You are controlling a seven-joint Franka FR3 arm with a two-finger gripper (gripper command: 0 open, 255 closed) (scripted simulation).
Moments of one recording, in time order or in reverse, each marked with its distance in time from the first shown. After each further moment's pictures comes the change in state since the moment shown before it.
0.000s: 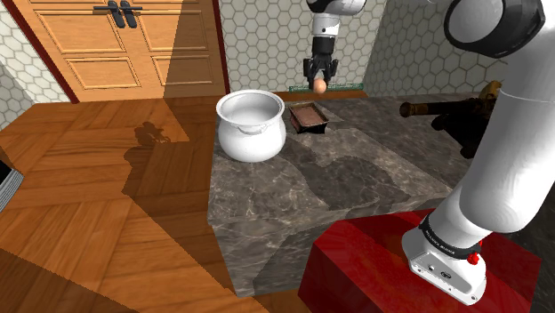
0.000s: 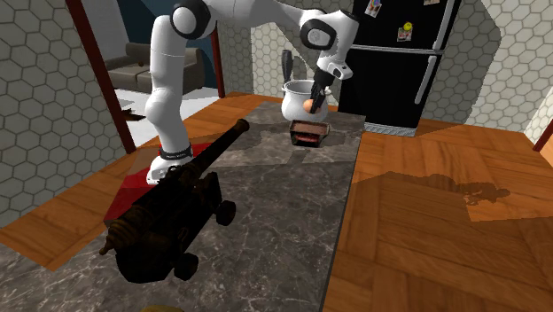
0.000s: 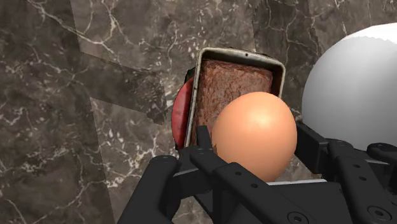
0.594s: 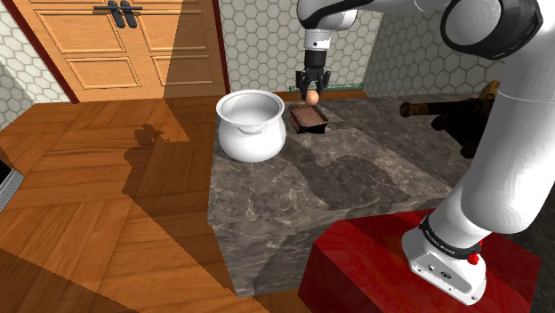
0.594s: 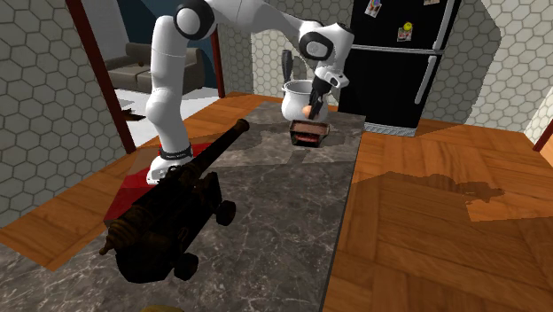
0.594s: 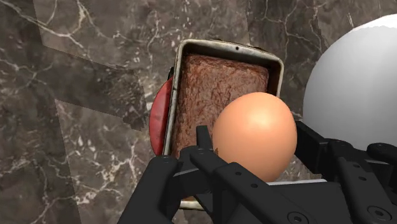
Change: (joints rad) arm 0.031 0.015 0.020 -0.076 0.013 0.097 0.029
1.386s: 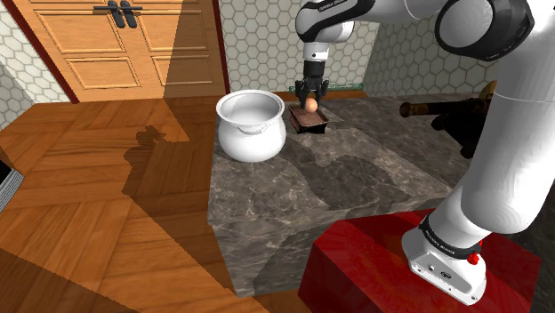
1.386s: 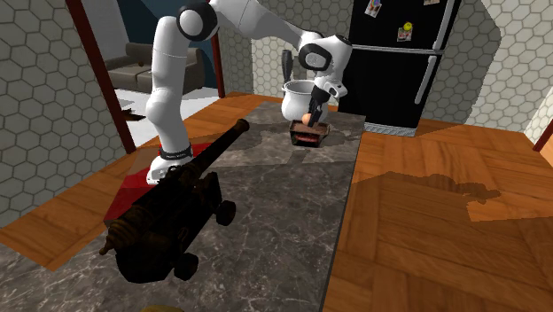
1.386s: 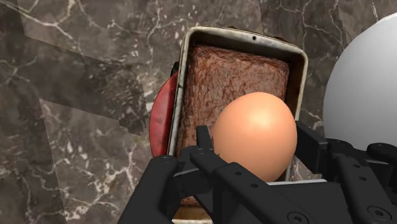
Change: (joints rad) arm 0.000 0.025 0.002 -0.056 0.009 0.079 -0.017
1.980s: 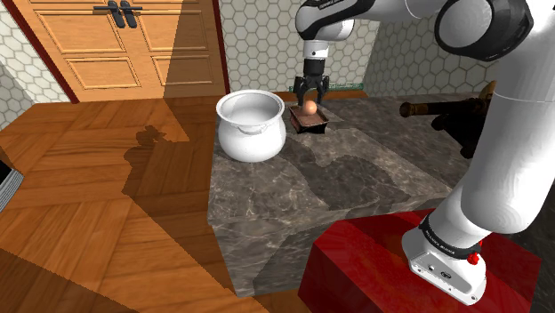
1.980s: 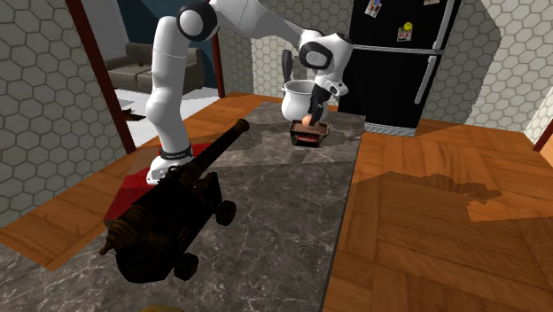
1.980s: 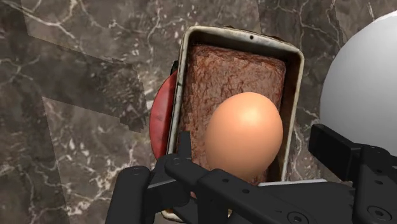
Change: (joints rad) arm -0.002 0.002 -0.001 0.017 -0.001 -0.015 0.002
